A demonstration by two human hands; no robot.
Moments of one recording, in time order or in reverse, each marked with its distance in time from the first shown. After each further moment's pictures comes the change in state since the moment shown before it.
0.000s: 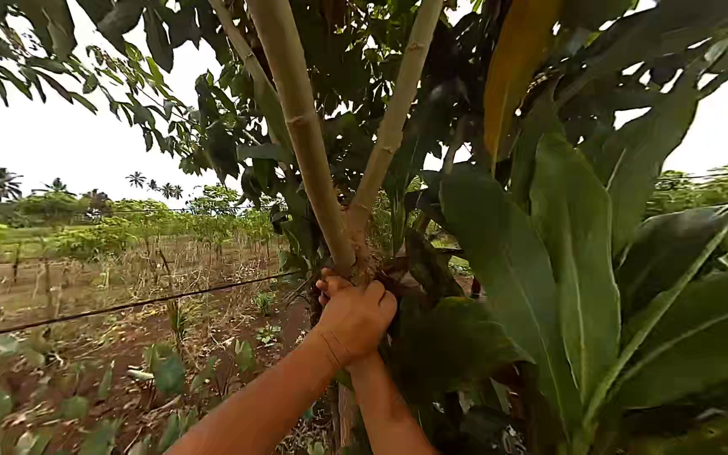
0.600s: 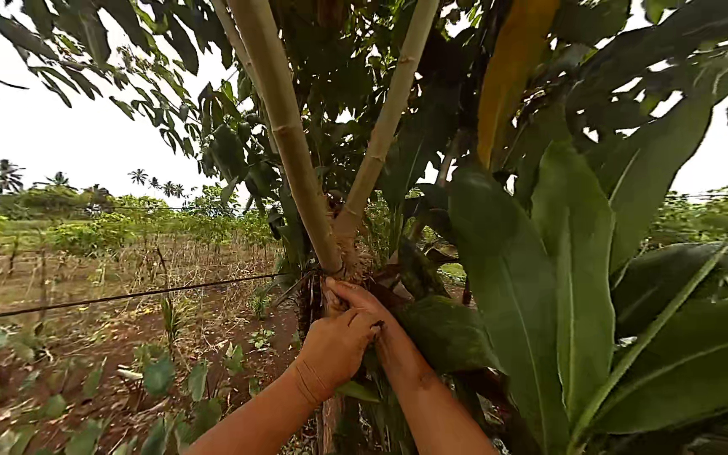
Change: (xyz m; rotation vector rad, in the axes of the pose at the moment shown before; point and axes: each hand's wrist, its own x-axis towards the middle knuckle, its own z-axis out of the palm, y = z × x) left_hand -0.028 0.020 0.007 -0.188 0.161 -0.193; right_hand 0.005 0.004 -0.071 0.152 -0.463 -0.029
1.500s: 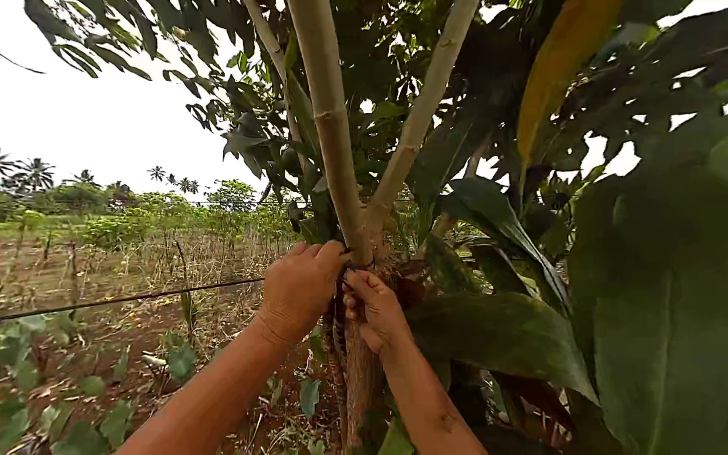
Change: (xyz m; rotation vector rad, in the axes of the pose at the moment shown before) left_hand 0.051 -0.040 -0.103 0.349 0.021 -0.167; right_hand -0.007 -0.002 0.072 0.175 0.539 -0.125
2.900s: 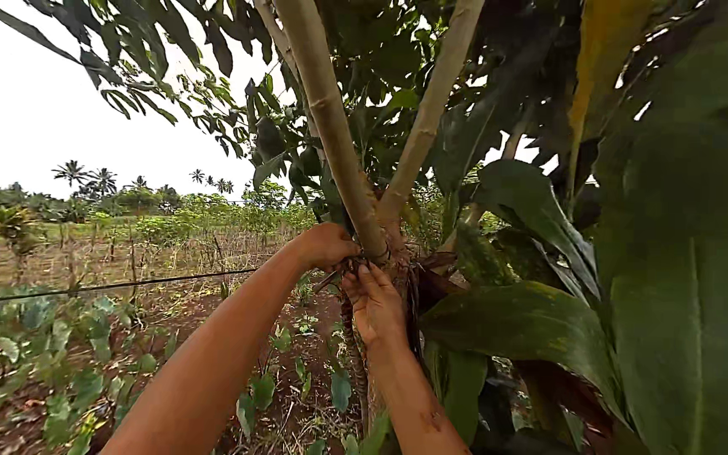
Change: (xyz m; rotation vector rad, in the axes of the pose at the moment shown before) left_hand 0.069 -0.020 0.012 -0.375 -1.080 -0.616; right_hand 0.009 0.030 0.021 0.449 0.115 -0.053
